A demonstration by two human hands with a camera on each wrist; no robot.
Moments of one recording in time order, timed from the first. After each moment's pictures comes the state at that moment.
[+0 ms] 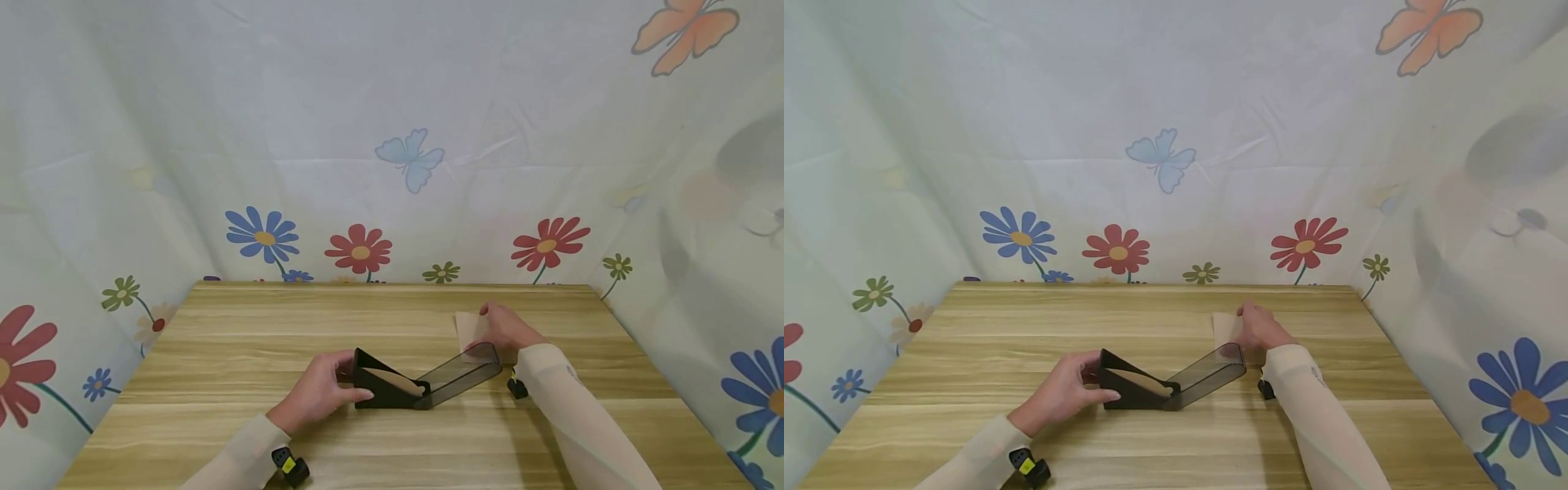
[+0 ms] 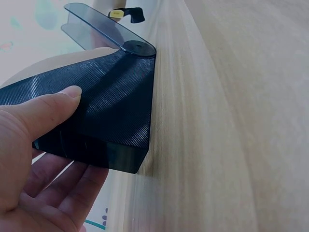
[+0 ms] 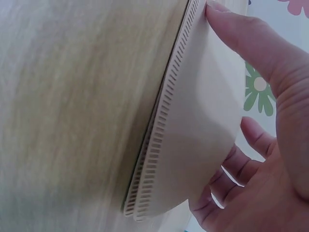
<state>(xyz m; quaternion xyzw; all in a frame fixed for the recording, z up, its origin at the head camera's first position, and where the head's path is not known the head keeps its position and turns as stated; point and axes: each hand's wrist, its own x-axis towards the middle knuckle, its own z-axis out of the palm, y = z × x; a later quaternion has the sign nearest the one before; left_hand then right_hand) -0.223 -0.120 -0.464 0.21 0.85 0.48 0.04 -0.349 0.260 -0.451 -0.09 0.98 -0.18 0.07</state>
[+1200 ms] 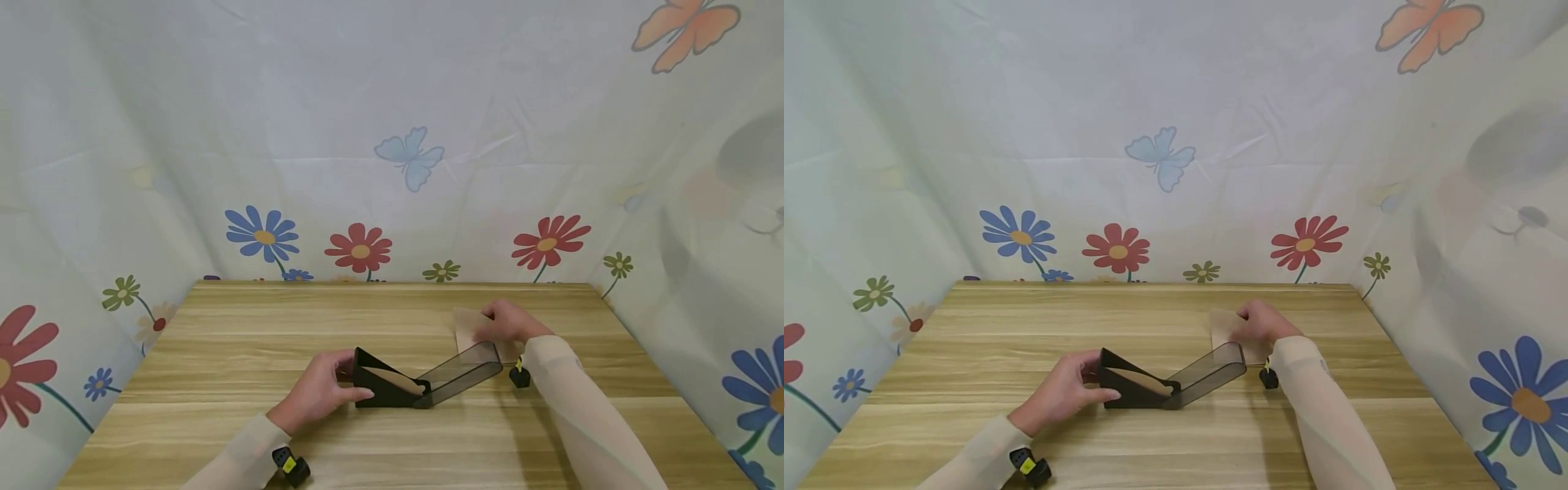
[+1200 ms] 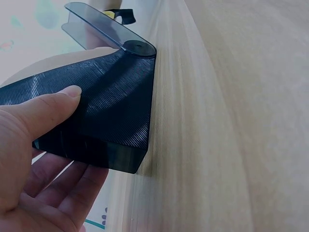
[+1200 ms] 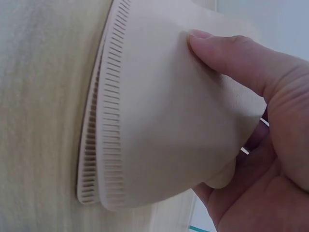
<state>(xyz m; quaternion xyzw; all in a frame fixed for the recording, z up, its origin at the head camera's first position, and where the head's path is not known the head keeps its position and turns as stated) -0.222 -0.119 -0.463 0.20 0.86 0.47 0.04 -0.359 0.275 -0.442 -0.12 0.95 -0.26 0.13</state>
